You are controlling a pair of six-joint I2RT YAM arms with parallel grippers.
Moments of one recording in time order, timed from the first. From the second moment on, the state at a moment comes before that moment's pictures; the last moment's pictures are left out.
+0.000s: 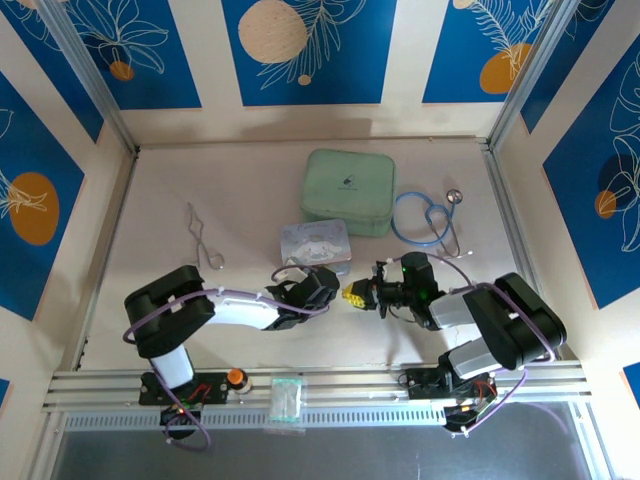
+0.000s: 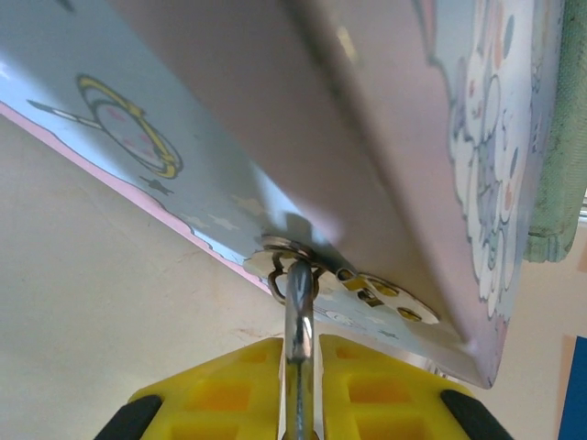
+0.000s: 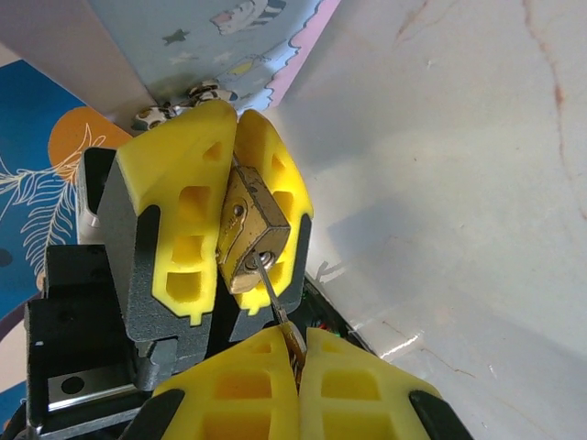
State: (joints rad) left arm -1.10 1.72 0.77 0.23 -0.48 -1.85; right arm 0.42 1.46 0.21 0.70 -0.89 1.46
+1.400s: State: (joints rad) left arm -1.10 1.76 0.67 0.47 -0.49 -1.78; right arm 0.47 1.56 0.23 0.82 -0.87 1.52
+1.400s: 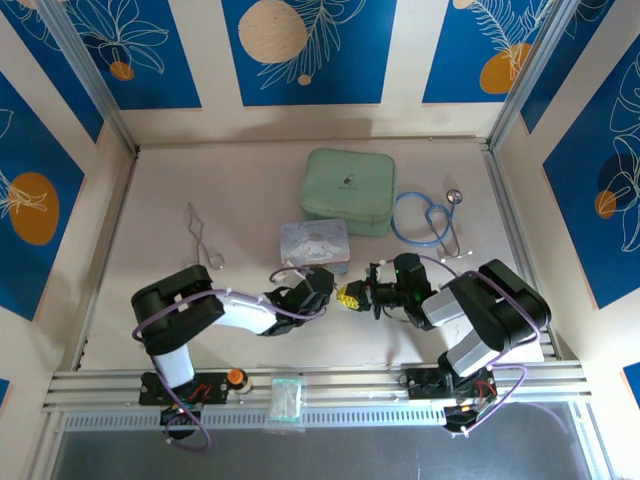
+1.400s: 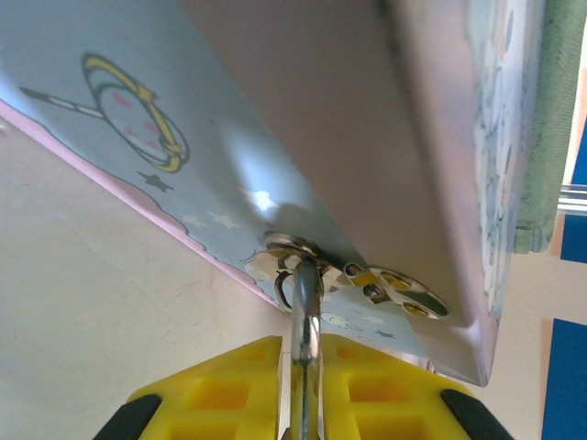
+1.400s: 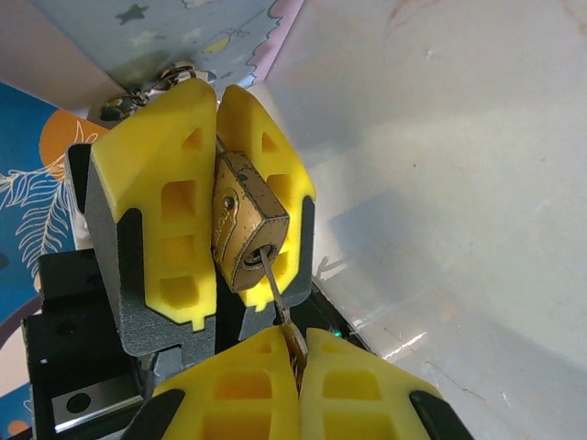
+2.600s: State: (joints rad) left arm -1.09 1.81 0.56 0.90 -0.35 -1.74; right arm 0.33 1.55 0.34 0.50 -1.14 1.21
